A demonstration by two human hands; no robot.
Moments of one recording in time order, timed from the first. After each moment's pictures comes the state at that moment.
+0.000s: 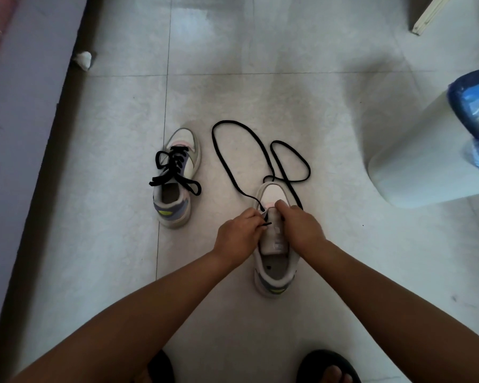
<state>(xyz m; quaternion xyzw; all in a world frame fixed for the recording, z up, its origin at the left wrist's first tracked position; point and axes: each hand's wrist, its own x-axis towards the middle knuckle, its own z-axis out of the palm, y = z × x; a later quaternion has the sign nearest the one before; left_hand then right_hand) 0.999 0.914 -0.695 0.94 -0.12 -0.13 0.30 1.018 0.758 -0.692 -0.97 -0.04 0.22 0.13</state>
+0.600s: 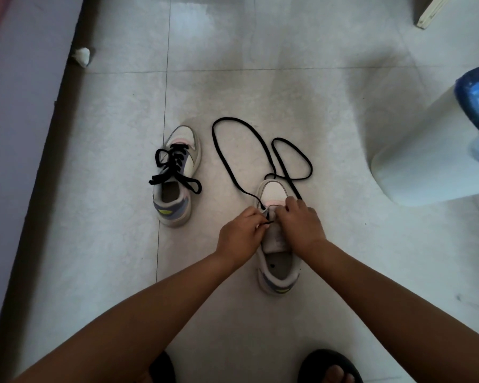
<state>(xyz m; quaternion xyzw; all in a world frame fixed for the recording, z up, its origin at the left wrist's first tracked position) 0.997 0.910 -0.696 0.92 -0.08 -0.13 0.37 1.018 0.763 -0.696 -0.98 -0.14 0.12 0.00</state>
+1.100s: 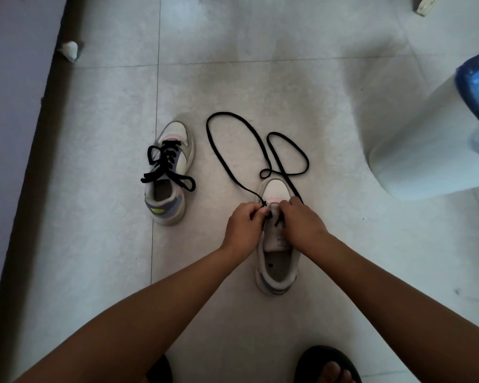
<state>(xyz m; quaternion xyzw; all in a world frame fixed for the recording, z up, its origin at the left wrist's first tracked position) 1.008 0.886 -0.698 0.81 0.12 -0.18 0.55 1.021 0.757 -0.681 -0.96 -0.01 0.27 0.09</state>
